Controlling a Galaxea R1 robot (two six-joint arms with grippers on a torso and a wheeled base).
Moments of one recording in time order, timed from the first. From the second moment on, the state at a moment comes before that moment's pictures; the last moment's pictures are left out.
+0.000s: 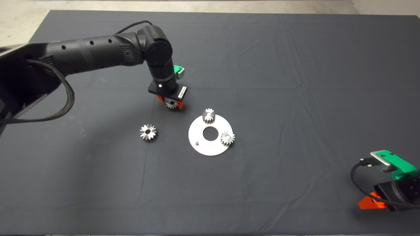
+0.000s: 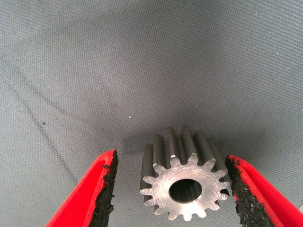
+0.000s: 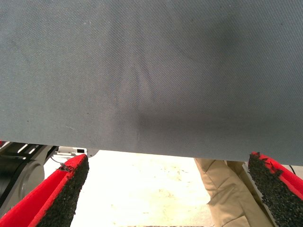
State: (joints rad) left arm -0.40 2.73 -1.61 0.31 1.41 -0.82; right arm 0.18 1.77 -0.48 -0.32 -1.53 1.22
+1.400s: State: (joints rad) left arm -0.52 2.73 -1.54 0.31 1.52 -0.88; right arm 0.18 1.77 -0.48 -0.32 -1.53 1.22
